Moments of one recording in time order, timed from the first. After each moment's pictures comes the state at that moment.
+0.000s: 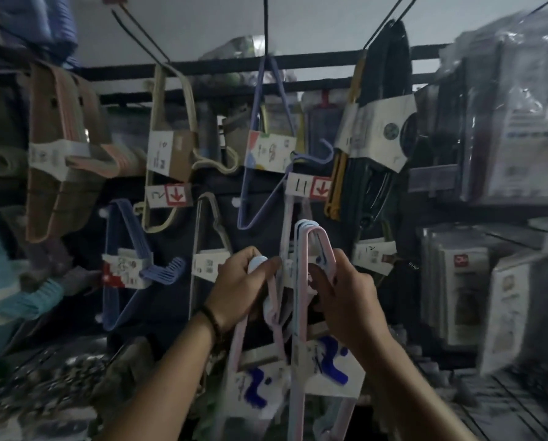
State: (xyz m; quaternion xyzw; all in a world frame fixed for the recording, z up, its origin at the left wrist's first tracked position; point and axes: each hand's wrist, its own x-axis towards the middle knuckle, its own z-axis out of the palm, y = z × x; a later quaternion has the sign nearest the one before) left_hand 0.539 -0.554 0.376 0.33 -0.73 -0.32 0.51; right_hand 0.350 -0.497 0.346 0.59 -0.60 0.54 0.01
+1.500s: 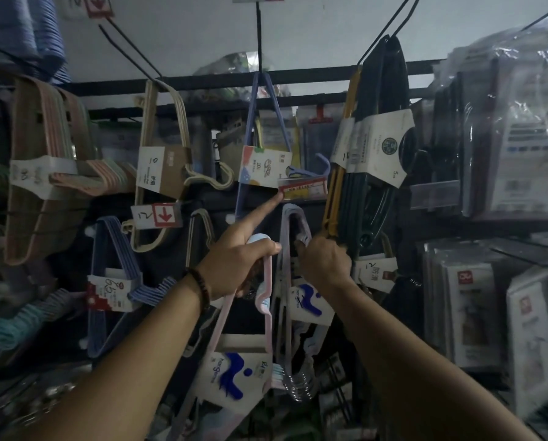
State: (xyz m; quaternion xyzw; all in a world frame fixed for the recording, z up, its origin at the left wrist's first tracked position) left_hand 0.535 -0.558 0.462 0.24 -0.82 -0.29 0.43; right_hand 0.331 -0.659 0.395 0.53 -0.75 0.39 0.09
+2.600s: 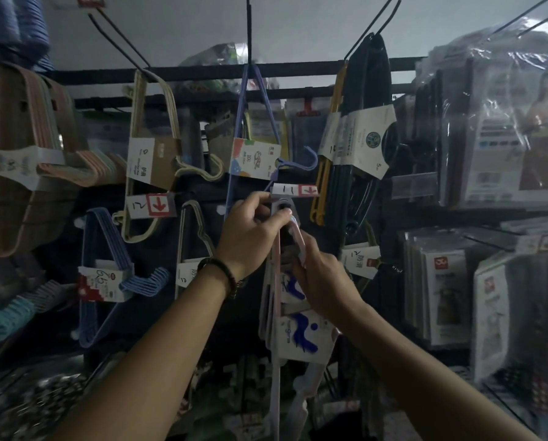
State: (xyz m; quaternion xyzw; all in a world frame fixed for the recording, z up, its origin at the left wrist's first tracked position) left_hand 0.499 -0.563 0.455 0.32 -0.74 -0.23 0.54; right_hand 0.340 -0.541 0.376 0.70 -0.56 0.44 0.05
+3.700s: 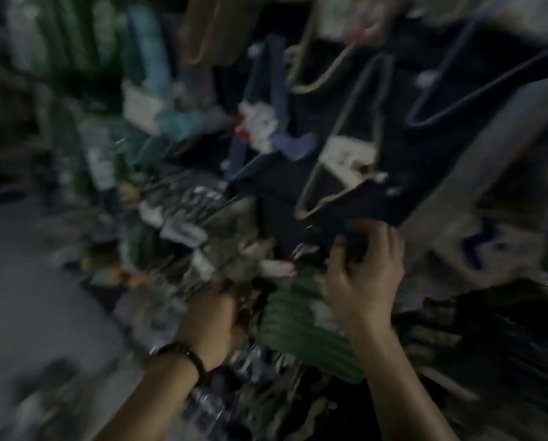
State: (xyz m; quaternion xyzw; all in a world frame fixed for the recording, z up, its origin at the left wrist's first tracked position) left_hand 0.689 -0.472 0.134 0.70 -0.62 -0.15 0.32; right_hand 0.488 -0.561 0.233 0.71 -0.43 0.56 -0.01
